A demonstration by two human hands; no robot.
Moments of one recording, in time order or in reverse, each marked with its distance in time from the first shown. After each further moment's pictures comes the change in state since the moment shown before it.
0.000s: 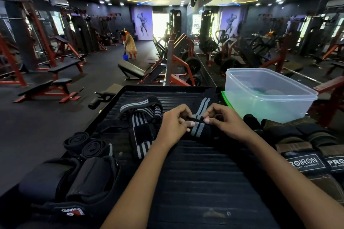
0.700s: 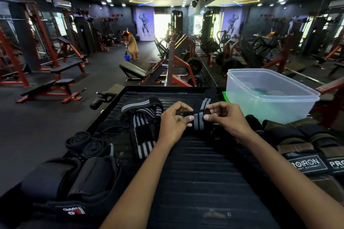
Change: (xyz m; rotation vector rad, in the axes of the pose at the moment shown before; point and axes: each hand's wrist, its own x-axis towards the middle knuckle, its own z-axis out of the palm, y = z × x) left_hand -0.001 0.006 0.003 -0.235 0.110 -0.035; right_hand 0.002 -0.003 0.003 0.259 0.192 0.193
